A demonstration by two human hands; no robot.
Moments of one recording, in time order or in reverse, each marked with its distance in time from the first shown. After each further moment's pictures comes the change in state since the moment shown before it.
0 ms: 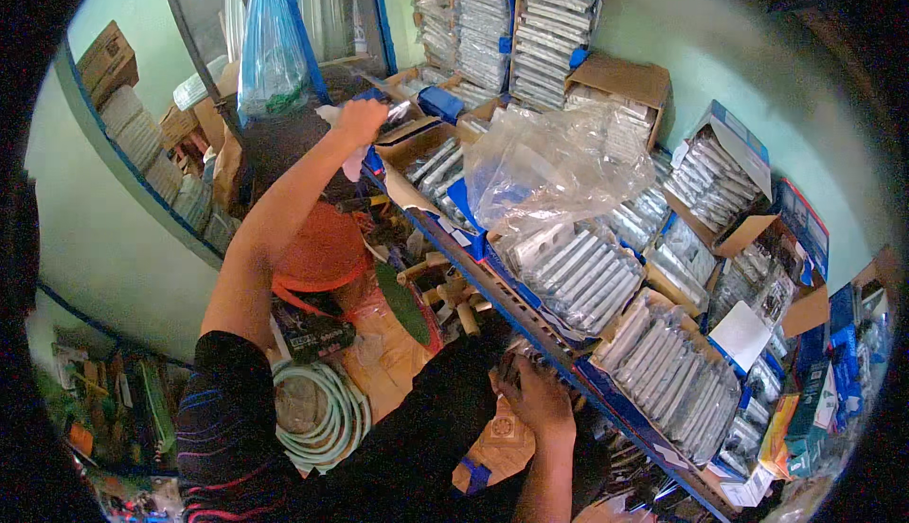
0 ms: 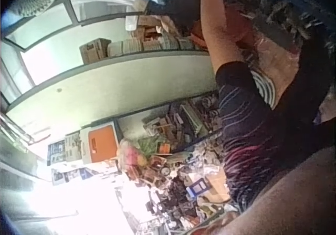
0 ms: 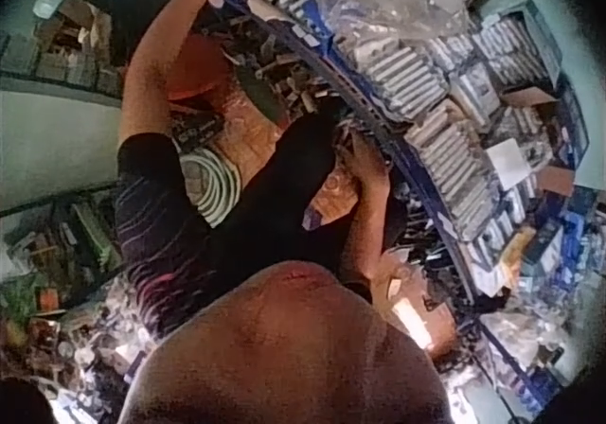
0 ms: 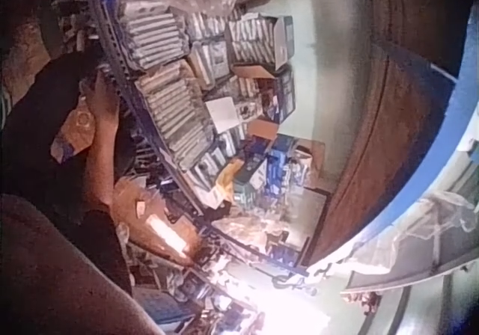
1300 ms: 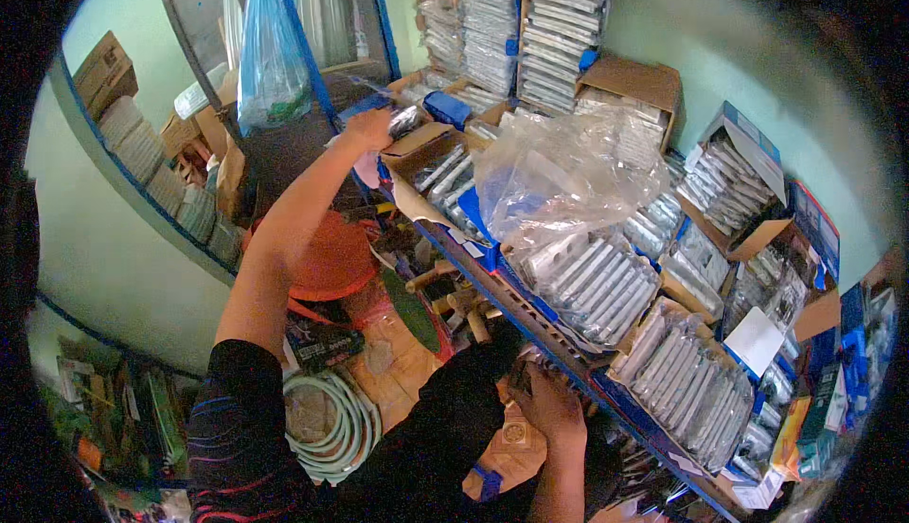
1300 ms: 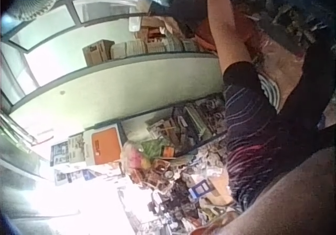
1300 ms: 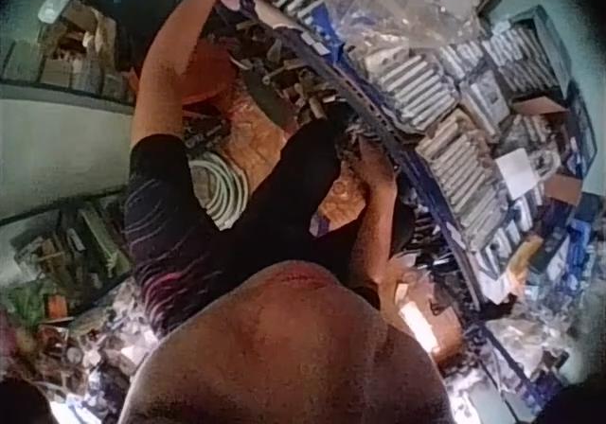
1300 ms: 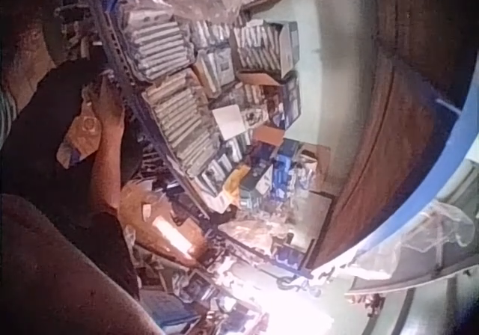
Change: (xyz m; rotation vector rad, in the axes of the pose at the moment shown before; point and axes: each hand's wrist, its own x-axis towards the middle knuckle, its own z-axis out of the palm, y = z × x) left_hand 0.021 -0.004 0.024 -0.324 -0.337 -0.267; right_hand 0.016 0.000 0.005 -0.023 -0.054 0.030
